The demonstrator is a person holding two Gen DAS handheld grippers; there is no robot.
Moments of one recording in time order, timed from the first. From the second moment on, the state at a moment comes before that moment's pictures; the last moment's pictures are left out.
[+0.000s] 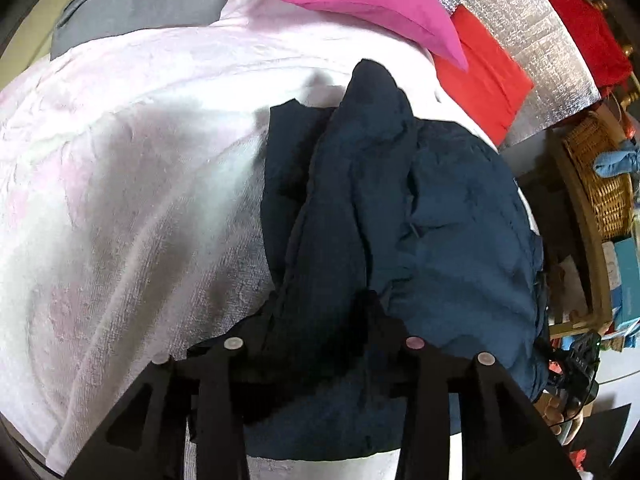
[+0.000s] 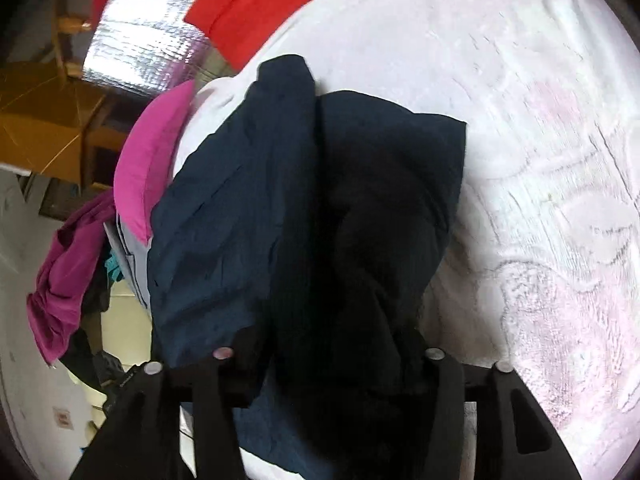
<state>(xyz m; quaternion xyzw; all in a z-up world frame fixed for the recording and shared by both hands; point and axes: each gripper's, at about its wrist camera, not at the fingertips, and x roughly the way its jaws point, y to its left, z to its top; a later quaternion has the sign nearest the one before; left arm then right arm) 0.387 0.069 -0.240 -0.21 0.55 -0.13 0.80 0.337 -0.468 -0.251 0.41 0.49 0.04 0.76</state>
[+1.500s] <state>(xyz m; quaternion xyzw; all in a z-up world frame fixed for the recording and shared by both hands) 0.437 -0.033 -0.197 -0.08 0.39 -0.11 0.91 0.440 -0.399 -0.175 0.24 0.34 0.03 0.91</state>
